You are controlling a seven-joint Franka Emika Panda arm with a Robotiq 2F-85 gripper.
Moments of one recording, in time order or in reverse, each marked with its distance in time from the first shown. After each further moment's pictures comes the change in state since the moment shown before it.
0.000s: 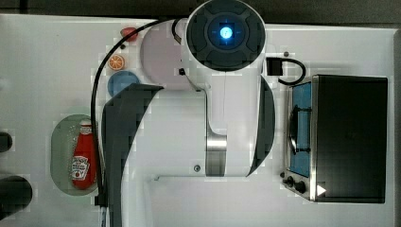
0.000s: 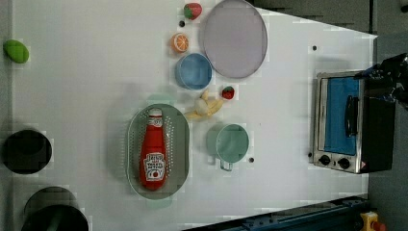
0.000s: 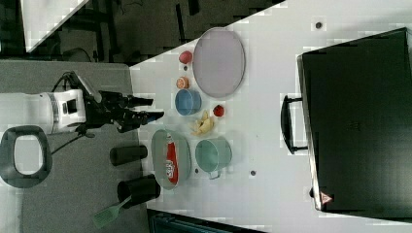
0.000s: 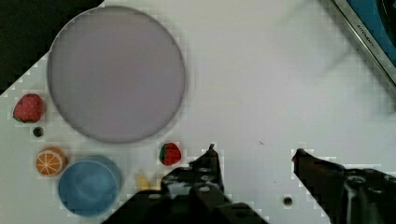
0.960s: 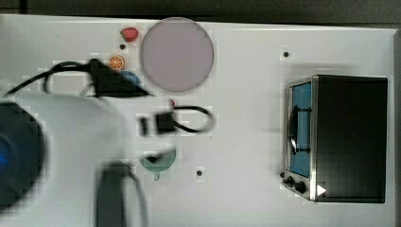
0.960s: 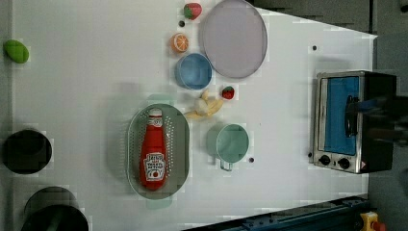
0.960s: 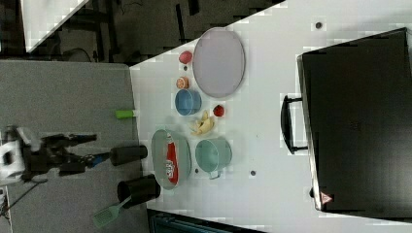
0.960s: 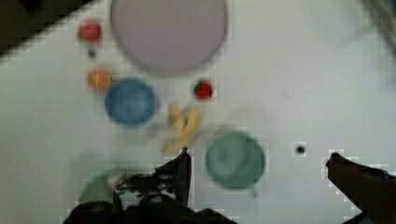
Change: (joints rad) arm -0.069 -0.211 0.344 -0.068 0.053 -0.068 0.061
